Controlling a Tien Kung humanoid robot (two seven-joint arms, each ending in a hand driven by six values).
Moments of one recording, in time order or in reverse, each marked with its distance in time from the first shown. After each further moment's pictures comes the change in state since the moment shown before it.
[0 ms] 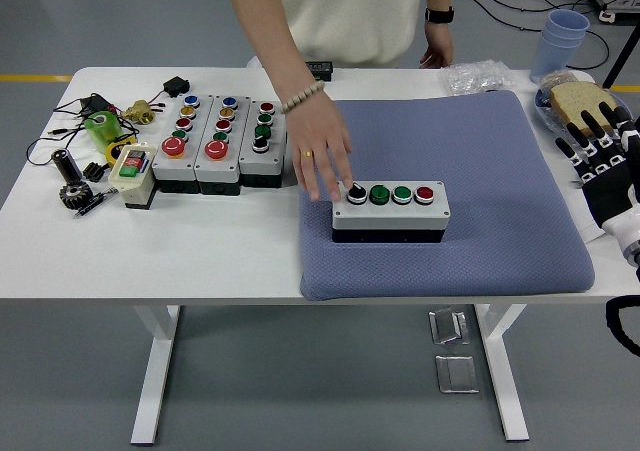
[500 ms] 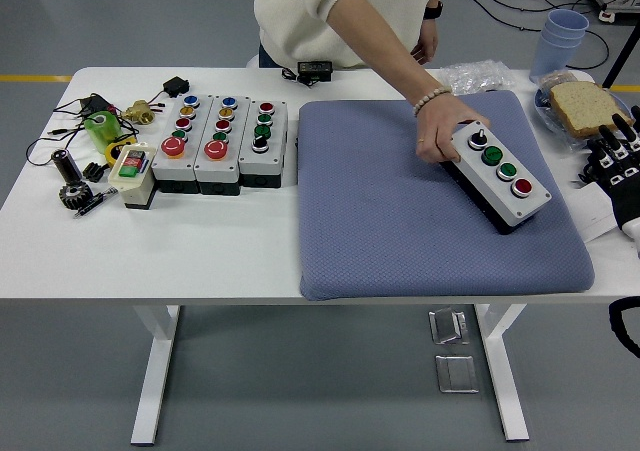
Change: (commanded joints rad) left arm -0.002 0.000 0.005 0.000 -0.006 0.003 0.002; right arm 0.007 -0.005 -0.029 -0.070 0.003 -0.043 0.138
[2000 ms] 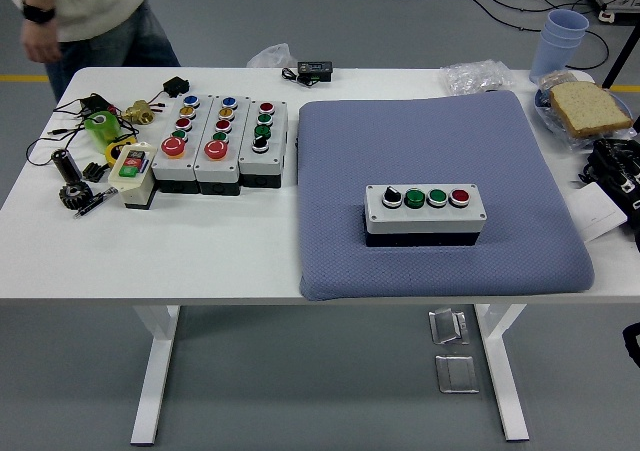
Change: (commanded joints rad) left arm 0.008 0.000 -0.002 0.000 0.040 -0.008 0.001; right arm -0.087 -0.024 0.031 0.019 -0.085 -0.044 0.009
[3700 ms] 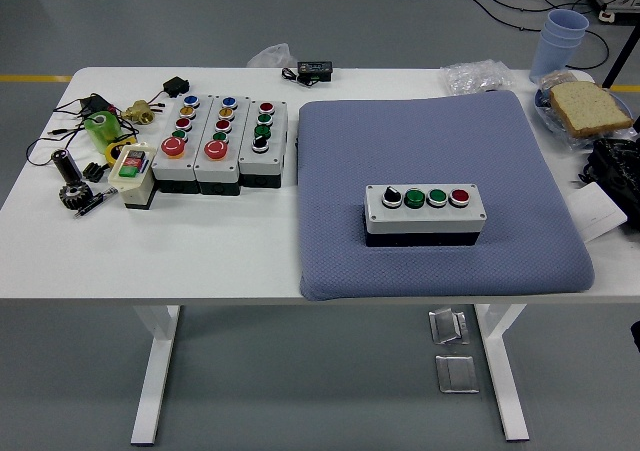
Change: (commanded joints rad) left arm -0.019 0.000 0.022 0.000 -0.043 0.003 -0.011; right arm 0.011 -0.037 -0.006 0.031 -0.029 -0.047 0.049
